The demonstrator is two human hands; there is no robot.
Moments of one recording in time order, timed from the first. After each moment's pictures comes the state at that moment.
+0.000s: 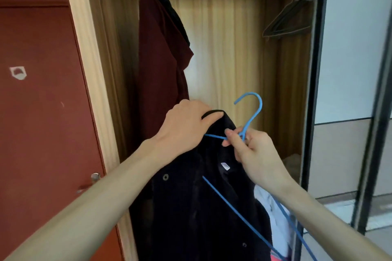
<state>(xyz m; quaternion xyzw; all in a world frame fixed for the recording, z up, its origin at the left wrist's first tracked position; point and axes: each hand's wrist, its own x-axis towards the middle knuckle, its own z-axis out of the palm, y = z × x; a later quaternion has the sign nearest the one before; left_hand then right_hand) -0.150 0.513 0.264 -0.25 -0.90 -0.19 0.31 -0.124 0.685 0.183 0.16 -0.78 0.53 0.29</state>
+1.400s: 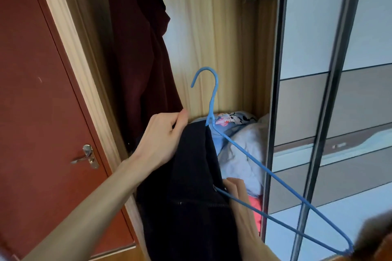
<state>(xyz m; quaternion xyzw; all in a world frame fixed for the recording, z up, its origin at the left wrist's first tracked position) -0.067 0.499 0.164 -0.28 -0.85 -0.38 0.24 -0.013 0.680 -0.065 0.12 -0.85 0.41 0.32</state>
